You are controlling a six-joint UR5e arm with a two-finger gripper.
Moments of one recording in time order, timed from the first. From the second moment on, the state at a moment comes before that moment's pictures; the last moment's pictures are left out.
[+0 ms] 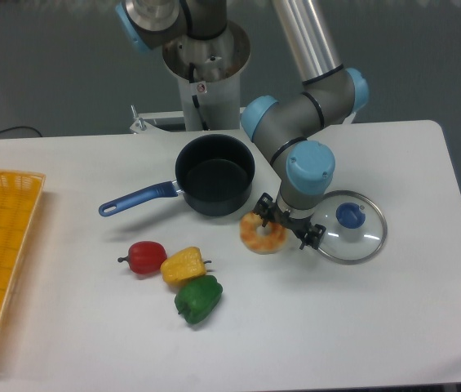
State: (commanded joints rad) arm 2.61 -2.02 -1.84 -0.92 1.53 1.12
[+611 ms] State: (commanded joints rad) arm 2.60 -2.02 -1.84 -0.92 1.53 1.12
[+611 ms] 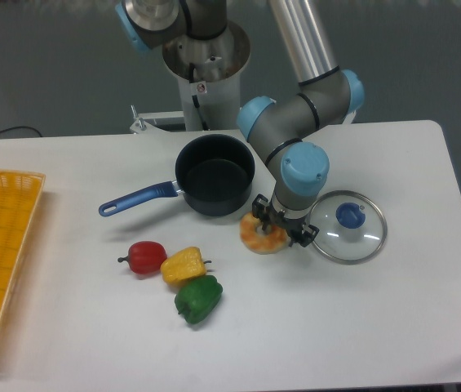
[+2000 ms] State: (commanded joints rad) arm 2.60 -1.99 -1.79 -0.95 1.53 1.12
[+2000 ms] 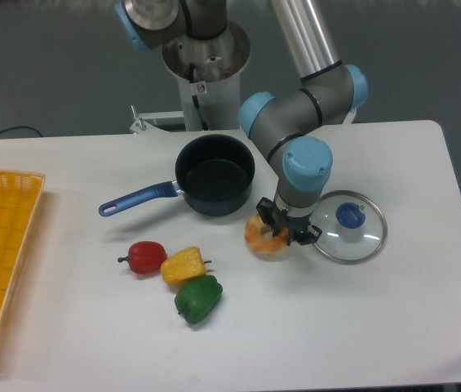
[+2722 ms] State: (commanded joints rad) arm 2.61 -1.95 -1.67 -1.10 1.54 1.13
